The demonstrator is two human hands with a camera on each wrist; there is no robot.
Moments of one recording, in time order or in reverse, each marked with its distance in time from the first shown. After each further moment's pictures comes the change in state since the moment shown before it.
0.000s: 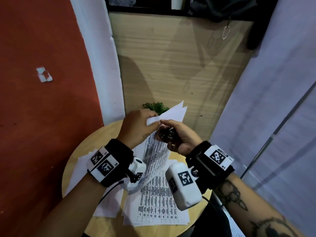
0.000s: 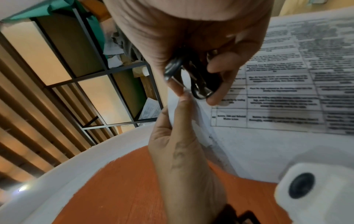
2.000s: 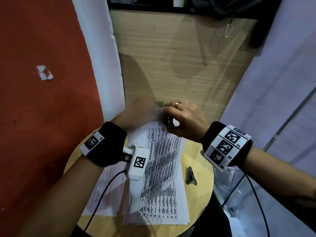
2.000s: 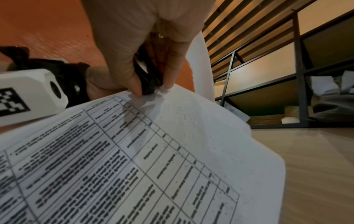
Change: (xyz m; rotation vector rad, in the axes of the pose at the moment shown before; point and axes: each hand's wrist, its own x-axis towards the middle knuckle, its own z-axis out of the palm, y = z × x) left_hand 0.027 -0.001 -0.016 -0.576 -0.314 -0.226; right_hand 0.011 -0.034 -0.029 -1.532 0.046 -1.711
